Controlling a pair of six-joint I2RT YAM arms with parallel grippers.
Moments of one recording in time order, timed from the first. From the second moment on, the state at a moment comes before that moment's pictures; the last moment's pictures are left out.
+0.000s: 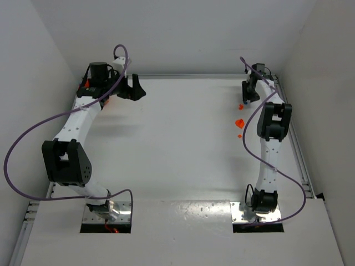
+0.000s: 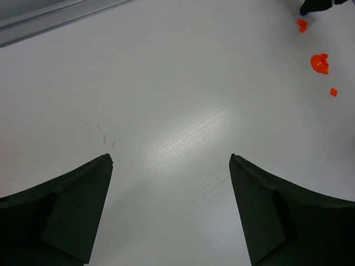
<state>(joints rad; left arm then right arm) -0.04 1.59 1.44 -0.36 0.56 0.05 -0.12 2.55 2.20 -0.71 0.04 -0.13</state>
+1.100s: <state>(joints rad) -0.04 1.59 1.42 -0.34 0.58 0.02 -0.13 2.48 2.09 -0.73 -0.07 -0.12</state>
